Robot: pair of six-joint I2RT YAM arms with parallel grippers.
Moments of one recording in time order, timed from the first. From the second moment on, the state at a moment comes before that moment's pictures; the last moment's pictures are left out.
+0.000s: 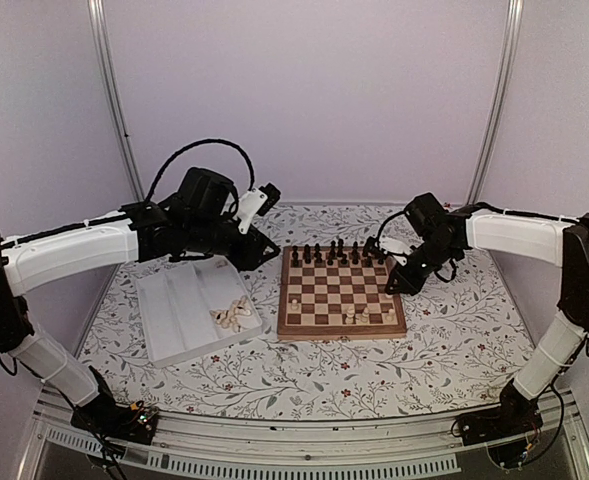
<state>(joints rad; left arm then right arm) -0.80 1.50 1.22 -0.35 0.04 0.03 0.49 1.66 1.18 -0.68 -0.27 -0.44</state>
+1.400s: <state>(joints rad) -0.79 1.50 1.18 -0.35 -0.07 -0.04 0.49 1.74 1.17 -0.69 -0.30 -0.44</state>
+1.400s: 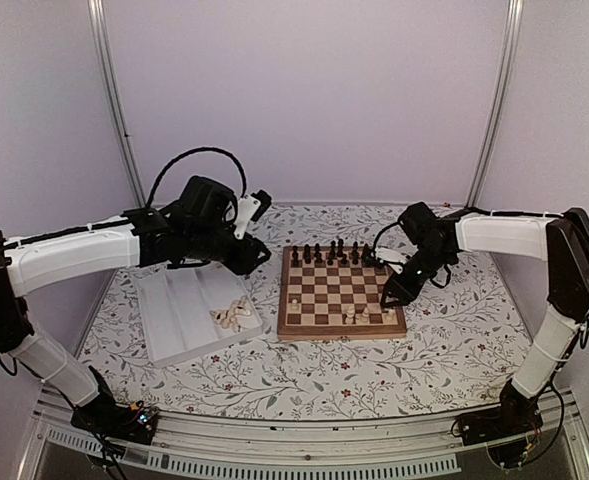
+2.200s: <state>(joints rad) -0.49 1.71 1.16 -0.62 0.15 -0.14 0.49 1.58 1.17 -0.69 -0.41 -0.44</state>
